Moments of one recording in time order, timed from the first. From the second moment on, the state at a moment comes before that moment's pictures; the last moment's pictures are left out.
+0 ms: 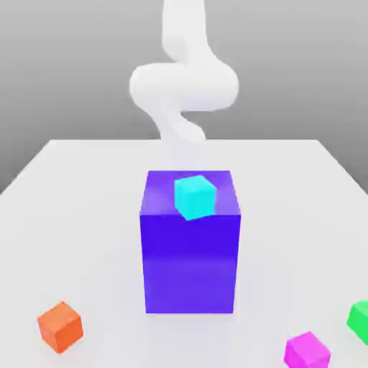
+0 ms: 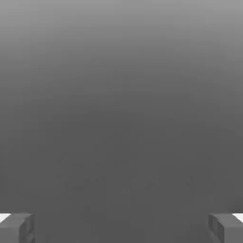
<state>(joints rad) 0.01 -0.71 0.02 -2.30 -0.01 2.33 0.80</state>
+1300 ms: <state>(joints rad) 0.20 0.52 0.15 -2.26 -0.21 2.77 0.88</state>
